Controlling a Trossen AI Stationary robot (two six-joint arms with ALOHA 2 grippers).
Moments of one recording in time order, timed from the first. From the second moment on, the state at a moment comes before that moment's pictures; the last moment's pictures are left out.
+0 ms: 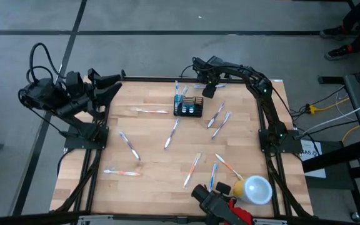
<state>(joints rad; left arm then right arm) -0.44 0.80 1.18 0.09 -0.82 0.01 -0.71 2.29 1.82 -1.14 0.24 -0.32</state>
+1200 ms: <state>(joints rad) -0.51 0.80 1.18 0.09 -0.94 0.07 -0.68 2.27 1.81 -1.14 0.12 -0.26</state>
